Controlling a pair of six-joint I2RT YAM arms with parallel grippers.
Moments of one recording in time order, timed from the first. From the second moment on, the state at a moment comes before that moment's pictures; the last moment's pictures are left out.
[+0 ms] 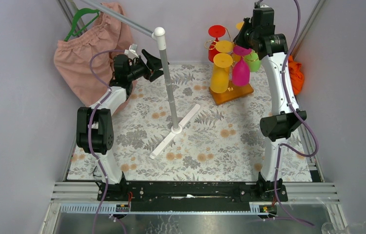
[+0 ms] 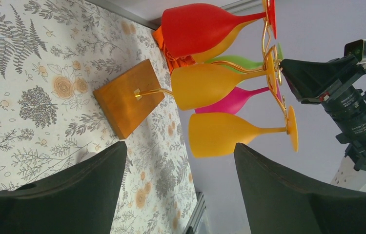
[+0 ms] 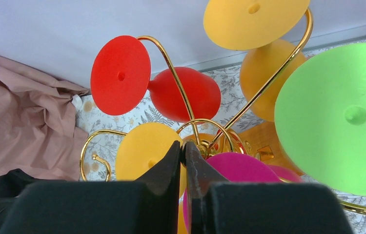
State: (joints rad) left arm -0.05 1.84 1.33 0.41 0.79 -1.13; right arm 0.20 2.09 2.57 -0.94 0.00 0.46
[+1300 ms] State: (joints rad) left arm -0.05 1.84 1.33 0.41 0.79 -1.13; right arm 0.30 2.09 2.51 -0.85 -0.02 0.47
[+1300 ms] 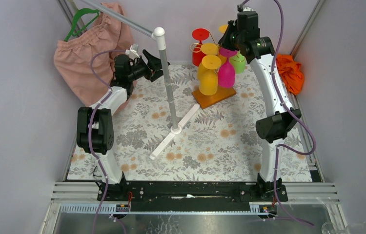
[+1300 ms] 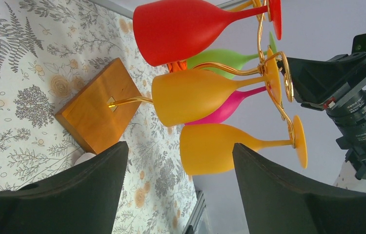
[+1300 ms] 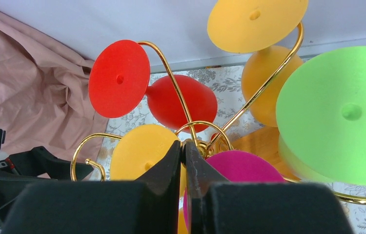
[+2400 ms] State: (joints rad) left arm -0.20 1.84 1.42 0.51 0.86 -1.38; right arm 0.33 1.86 2.23 -0.71 0.07 0.39
